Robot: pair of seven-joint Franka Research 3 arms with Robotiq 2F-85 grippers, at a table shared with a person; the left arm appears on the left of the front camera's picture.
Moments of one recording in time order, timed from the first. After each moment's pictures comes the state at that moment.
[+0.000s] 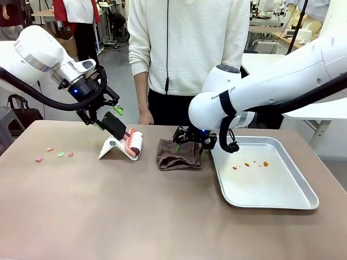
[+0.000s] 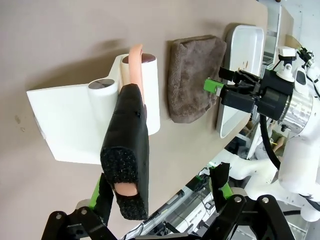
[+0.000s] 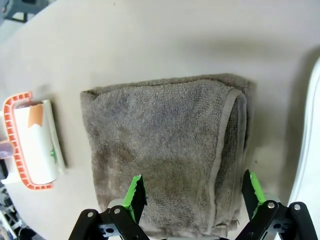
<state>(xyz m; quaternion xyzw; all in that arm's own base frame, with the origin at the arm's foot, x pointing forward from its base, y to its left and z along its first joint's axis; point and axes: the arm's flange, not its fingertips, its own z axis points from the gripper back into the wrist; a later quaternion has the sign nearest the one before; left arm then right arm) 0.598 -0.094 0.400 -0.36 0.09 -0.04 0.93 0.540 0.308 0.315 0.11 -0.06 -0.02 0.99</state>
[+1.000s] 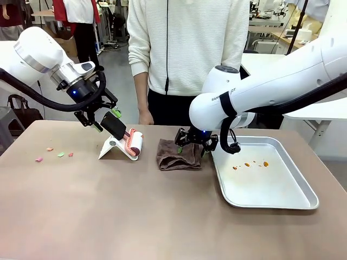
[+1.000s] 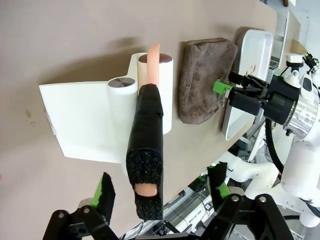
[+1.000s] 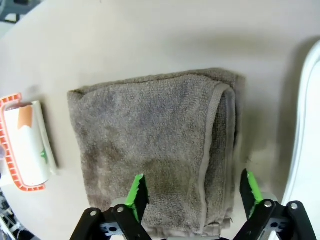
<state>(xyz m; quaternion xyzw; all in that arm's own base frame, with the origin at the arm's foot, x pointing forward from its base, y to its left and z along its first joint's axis) 0.601 -0.088 0.394 -0.34 0.10 -0.02 0.93 0.539 0.305 0.311 0.10 -0.05 -0.03 0.99</state>
